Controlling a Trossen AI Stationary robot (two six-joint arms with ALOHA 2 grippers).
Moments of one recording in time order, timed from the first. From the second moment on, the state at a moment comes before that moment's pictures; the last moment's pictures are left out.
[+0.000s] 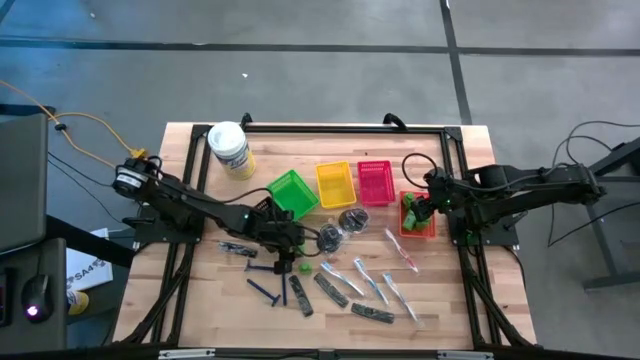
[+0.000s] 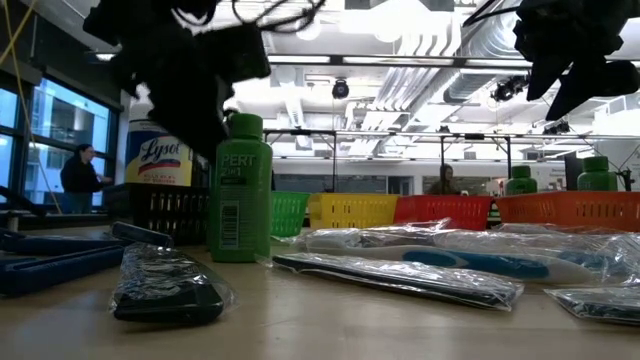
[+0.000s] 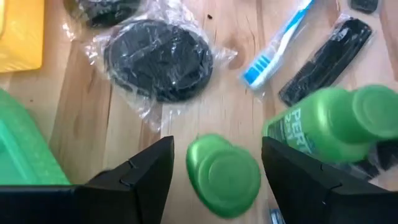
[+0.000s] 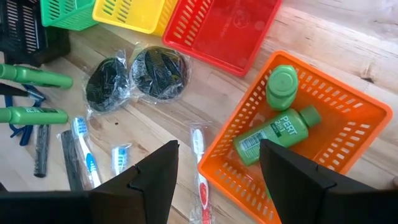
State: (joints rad) left arm -0.26 1.56 0.87 -0.16 -0.12 -0.26; right arm 0.07 0.82 0.82 -1.05 0.18 1.15
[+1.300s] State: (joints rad) left arm -0.11 1.58 1.28 -0.46 -0.14 -0.03; right arm 0.07 0.83 0.82 -0.96 0.18 0.91
